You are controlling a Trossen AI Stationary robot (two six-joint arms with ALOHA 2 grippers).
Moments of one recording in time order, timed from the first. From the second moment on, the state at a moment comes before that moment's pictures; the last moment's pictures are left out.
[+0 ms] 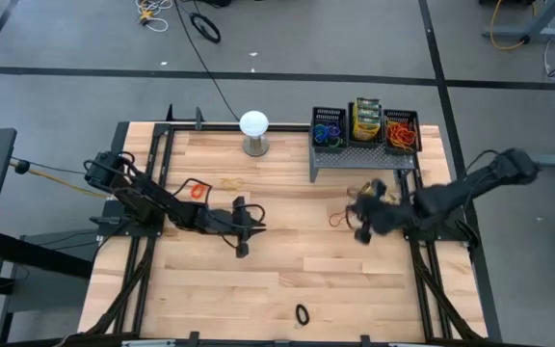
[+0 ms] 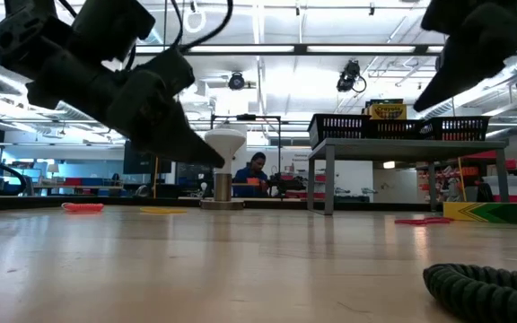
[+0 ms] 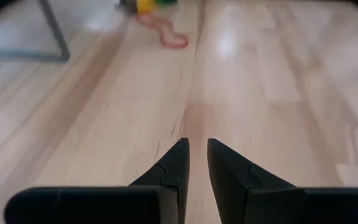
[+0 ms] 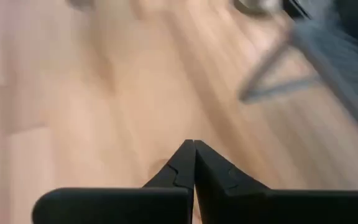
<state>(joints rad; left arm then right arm) -0.25 1.64 0.47 0.73 -0.36 -0.16 0.36 0.96 0.69 -0.68 0.57 0.50</state>
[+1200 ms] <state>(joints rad) -0.26 1.86 0.48 0.89 -0.36 -0.24 0.71 1.79 0.86 0.08 0.19 0.04</state>
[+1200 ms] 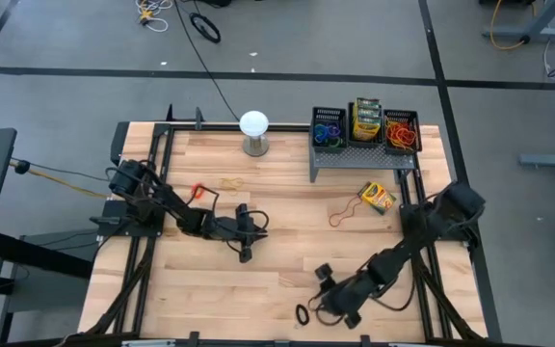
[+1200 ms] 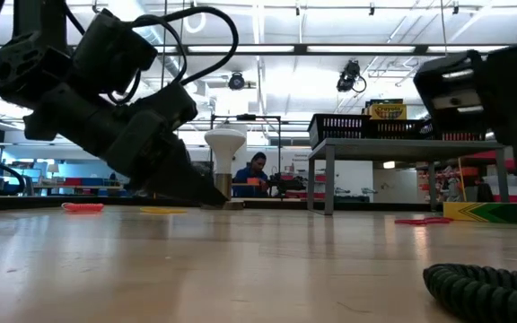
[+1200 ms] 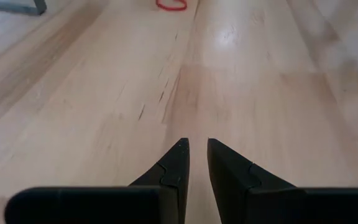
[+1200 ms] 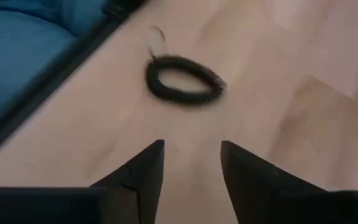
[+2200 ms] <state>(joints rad) -0.26 1.85 0.48 0.92 -0.36 -0.24 0.60 2.06 1.32 -0.33 -0.01 0.36</state>
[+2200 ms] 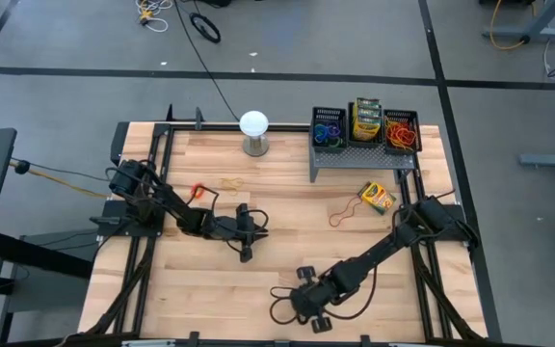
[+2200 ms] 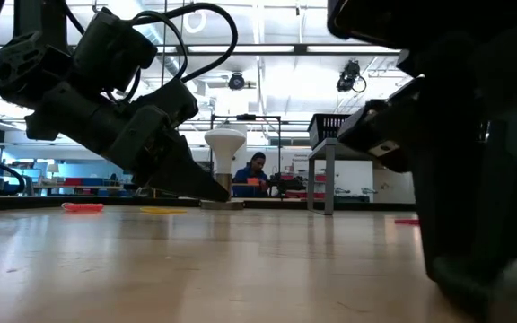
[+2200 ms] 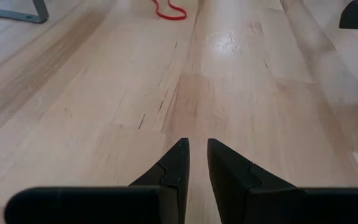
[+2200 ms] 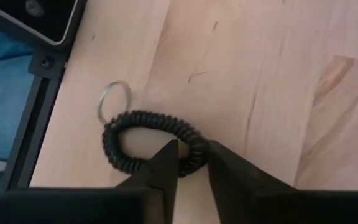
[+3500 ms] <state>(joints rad) -0.23 1.85 0.51 0.97 -0.52 -0.16 -0.22 1.38 1.32 -0.89 0.76 0.05</state>
